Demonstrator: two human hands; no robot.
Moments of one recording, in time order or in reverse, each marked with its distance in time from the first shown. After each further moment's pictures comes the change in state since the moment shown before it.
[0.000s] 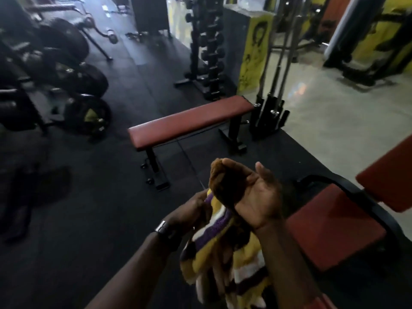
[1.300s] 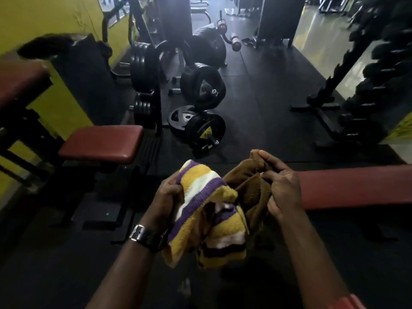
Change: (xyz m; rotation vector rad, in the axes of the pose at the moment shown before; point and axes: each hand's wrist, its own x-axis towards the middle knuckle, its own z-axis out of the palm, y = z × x) left_hand -0.109 0.224 -0.662 -0.260 0.761 0.484; right_hand 0.632 0.299 0.203 -0.371 0.278 -0.020
